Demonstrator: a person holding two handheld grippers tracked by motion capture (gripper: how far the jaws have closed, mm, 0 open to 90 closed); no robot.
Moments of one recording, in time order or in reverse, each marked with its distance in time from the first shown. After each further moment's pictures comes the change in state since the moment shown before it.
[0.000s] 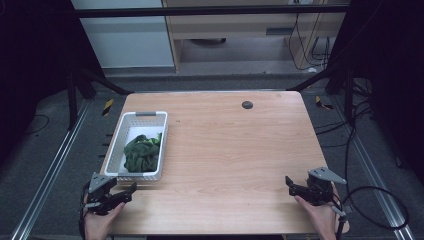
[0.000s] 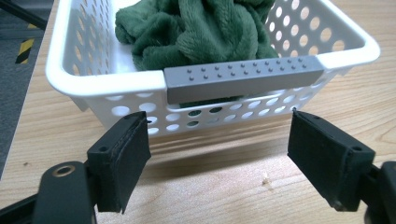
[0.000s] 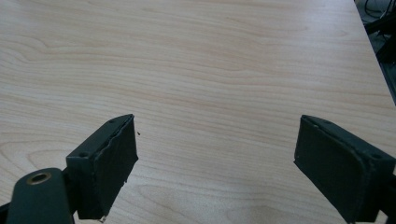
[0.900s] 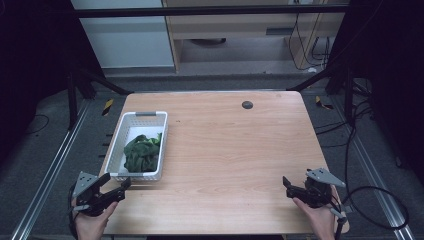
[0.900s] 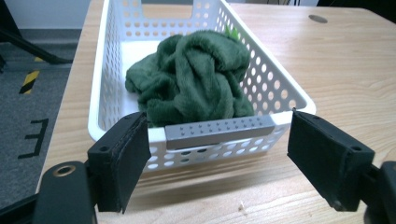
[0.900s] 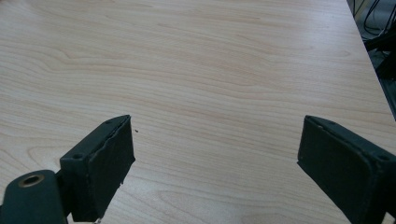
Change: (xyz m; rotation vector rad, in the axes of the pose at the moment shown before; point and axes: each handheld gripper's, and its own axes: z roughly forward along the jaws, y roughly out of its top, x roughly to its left) left arm -0.006 0.018 -0.033 -0.142 -0.019 -0.014; right arm 0.013 0.004 -0.009 -0.043 0.010 -0.032
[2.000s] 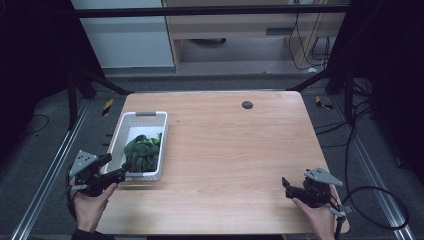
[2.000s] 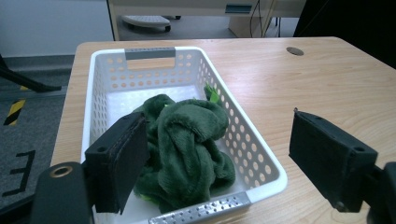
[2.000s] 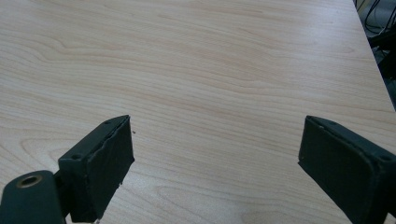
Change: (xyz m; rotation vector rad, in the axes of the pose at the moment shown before) left arm -0.005 0.057 0.007 -0.050 -0.051 0.029; right arm 0.000 -0.001 0.004 0.025 -0.009 -0.020
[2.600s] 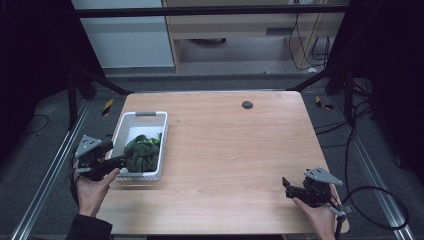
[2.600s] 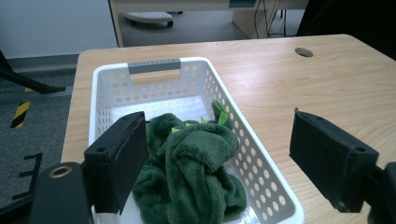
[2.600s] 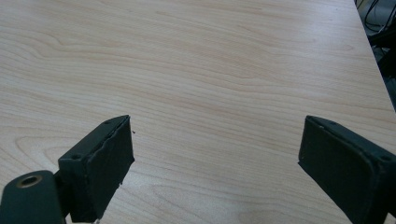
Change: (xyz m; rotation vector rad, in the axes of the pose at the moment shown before) left arm 0.005 0.031 0.024 0.047 0.015 0.028; right arm -0.001 0.000 0.002 0.011 -0.002 -0.002
